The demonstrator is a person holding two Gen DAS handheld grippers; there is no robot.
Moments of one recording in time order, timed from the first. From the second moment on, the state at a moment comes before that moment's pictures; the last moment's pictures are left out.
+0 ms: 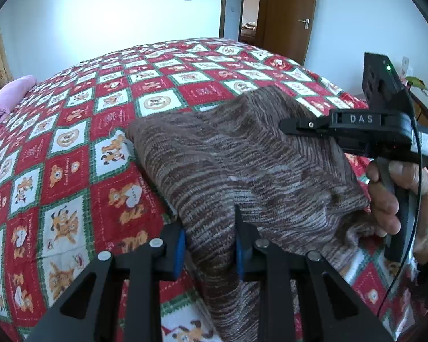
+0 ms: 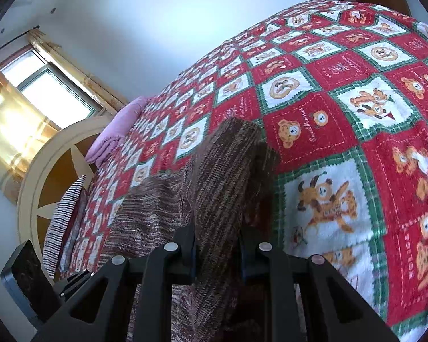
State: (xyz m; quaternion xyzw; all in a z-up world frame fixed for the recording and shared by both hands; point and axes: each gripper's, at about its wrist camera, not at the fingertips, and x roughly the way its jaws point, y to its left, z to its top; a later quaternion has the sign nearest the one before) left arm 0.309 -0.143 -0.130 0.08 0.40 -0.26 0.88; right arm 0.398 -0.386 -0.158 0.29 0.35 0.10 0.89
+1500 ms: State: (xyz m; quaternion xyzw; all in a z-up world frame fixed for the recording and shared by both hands) left arm 0.196 0.008 -0.087 -0.01 0.35 -0.25 0.90; right arm 0.304 -0.240 -0.105 0.24 0.32 0.22 0.89
